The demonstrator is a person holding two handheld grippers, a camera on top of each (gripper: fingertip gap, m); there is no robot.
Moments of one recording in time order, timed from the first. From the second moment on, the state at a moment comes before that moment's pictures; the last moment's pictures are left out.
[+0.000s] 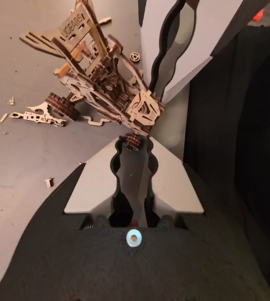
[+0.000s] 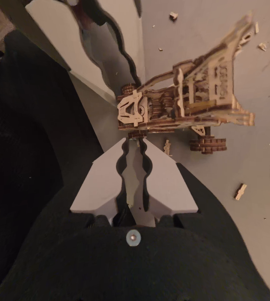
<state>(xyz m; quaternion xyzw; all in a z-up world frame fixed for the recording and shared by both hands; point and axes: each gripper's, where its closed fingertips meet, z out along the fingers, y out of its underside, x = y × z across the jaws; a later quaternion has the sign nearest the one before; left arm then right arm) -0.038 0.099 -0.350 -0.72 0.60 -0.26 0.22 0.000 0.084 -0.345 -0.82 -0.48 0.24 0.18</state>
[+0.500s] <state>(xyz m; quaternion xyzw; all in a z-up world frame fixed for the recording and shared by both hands) -0.025 0.105 -0.342 -0.73 0.59 -0.24 0.25 -0.004 0.086 -0.344 -0.82 -0.48 0.22 0.20</state>
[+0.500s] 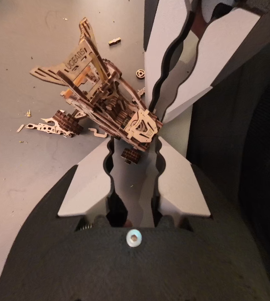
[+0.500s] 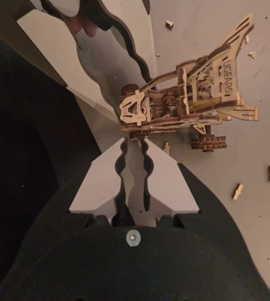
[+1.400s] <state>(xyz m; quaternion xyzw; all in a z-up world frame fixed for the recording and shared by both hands) -0.035 0.110 -0.348 -0.78 0.52 -0.26 0.22 0.000 0.090 -0.346 -0.85 -0.42 0.23 0.20</state>
